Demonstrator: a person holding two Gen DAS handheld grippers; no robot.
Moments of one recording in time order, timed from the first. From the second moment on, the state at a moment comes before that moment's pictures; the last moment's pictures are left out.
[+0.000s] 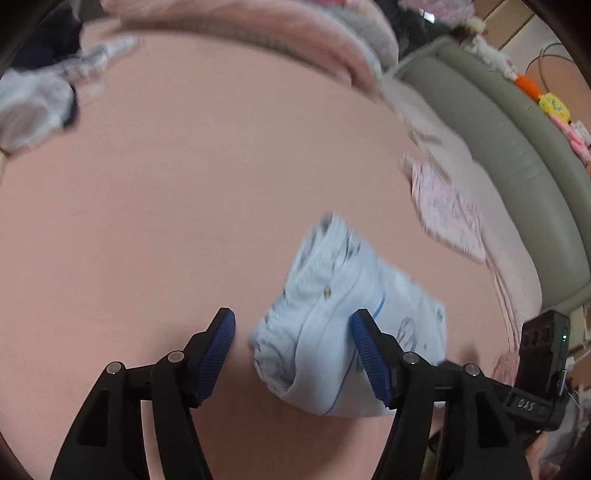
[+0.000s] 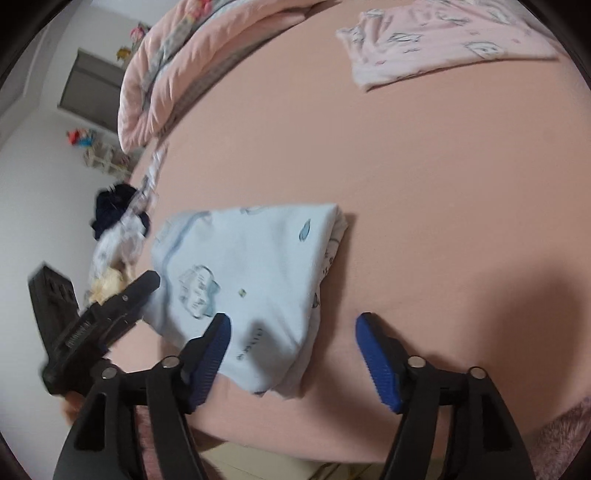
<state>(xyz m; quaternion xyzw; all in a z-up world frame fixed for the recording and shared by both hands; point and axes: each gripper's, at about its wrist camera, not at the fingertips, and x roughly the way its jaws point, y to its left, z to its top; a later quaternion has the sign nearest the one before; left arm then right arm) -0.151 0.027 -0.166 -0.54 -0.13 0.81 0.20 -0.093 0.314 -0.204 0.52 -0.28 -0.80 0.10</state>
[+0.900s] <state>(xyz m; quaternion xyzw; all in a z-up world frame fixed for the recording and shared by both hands) -0.226 0.256 -0.075 -0.46 -0.13 0.82 0.30 -0.198 0.506 -0.077 0.46 -0.19 -0.87 0.03</state>
